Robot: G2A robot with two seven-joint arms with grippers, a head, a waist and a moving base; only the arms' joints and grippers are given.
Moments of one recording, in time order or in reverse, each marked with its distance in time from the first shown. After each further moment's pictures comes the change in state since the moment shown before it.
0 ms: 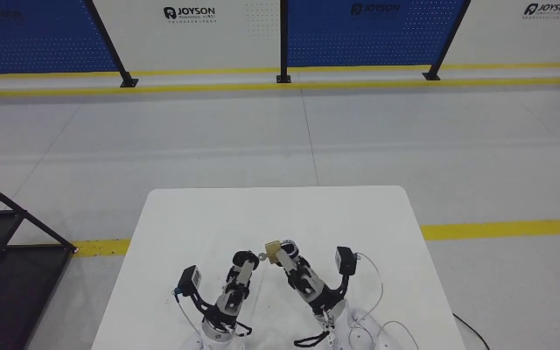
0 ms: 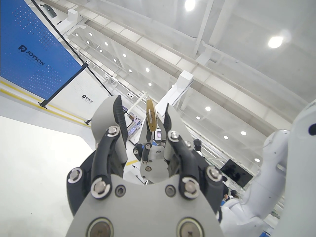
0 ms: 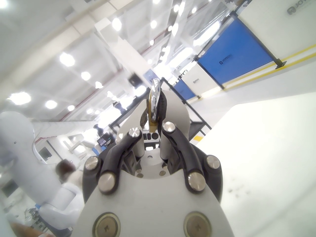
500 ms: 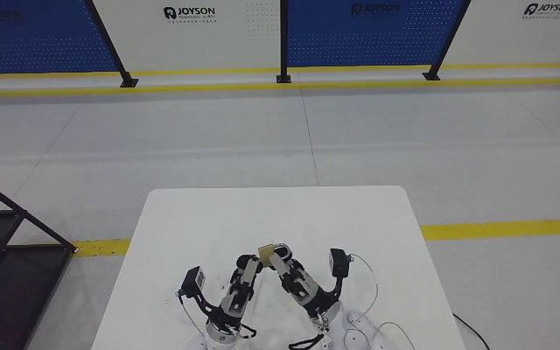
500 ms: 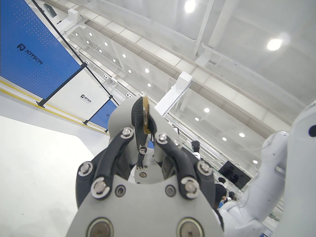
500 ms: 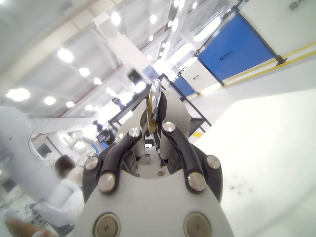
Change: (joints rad) left arm 0.008 -0.001 0.037 -0.032 -0.008 0.040 0.010; right arm 0.008 -0.007 -0.033 0.007 -0.036 0.023 -0.018
